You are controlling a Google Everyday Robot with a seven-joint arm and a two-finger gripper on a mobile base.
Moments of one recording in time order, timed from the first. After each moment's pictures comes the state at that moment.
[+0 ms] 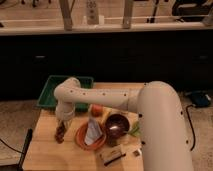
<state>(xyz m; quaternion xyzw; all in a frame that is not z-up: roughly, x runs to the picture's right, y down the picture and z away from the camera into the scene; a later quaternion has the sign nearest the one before) -0.229 0.202 0.777 -0.28 -0.36 -0.46 0.76</state>
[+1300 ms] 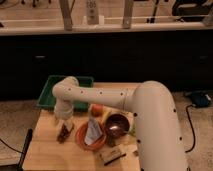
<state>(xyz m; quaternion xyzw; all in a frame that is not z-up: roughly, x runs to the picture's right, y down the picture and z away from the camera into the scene) -0.240 0.199 0.785 -0.29 -0.37 -0.47 0.74</state>
